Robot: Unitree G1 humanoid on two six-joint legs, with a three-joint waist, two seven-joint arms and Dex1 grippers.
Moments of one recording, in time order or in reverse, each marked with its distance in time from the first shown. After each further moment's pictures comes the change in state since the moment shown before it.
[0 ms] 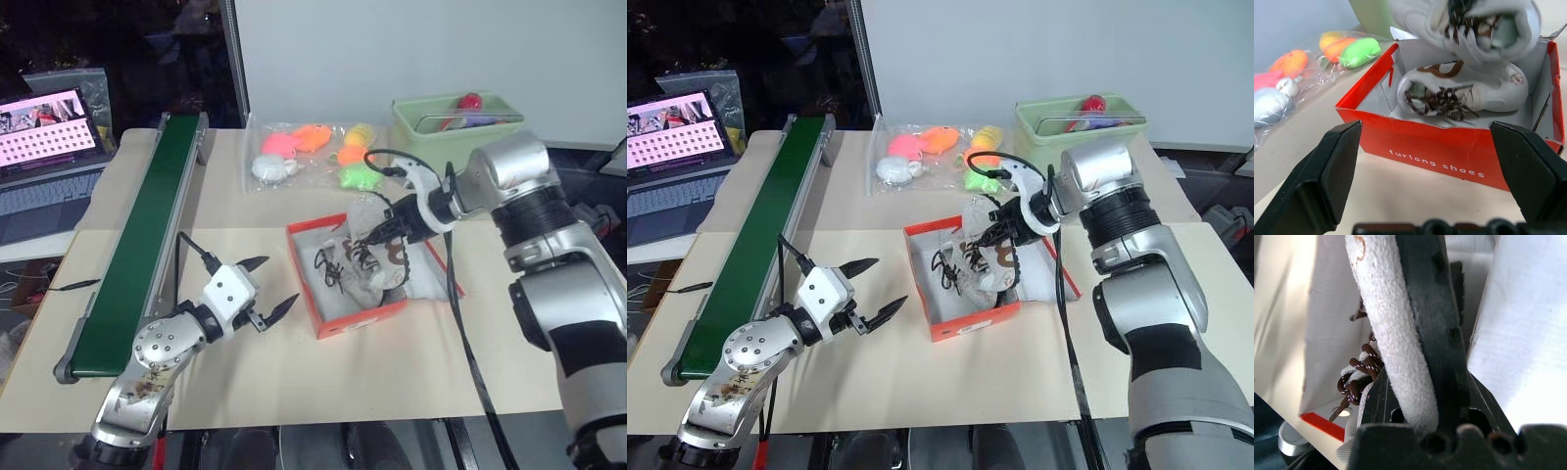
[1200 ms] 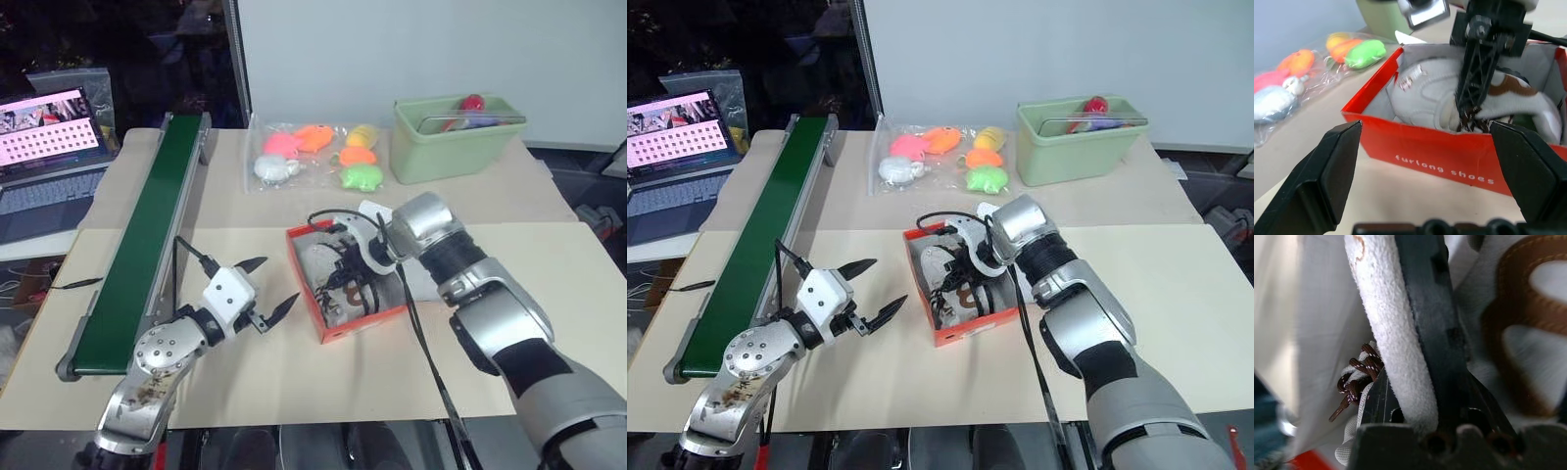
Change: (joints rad) left arm 0.042 -0.020 0.004 -0.033 0.007 0.005 0.038; right arm 0.147 0.270 0.139 0.105 -0.137 -0.233 0.022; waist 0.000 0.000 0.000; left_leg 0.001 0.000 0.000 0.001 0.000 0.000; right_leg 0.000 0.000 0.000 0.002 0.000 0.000
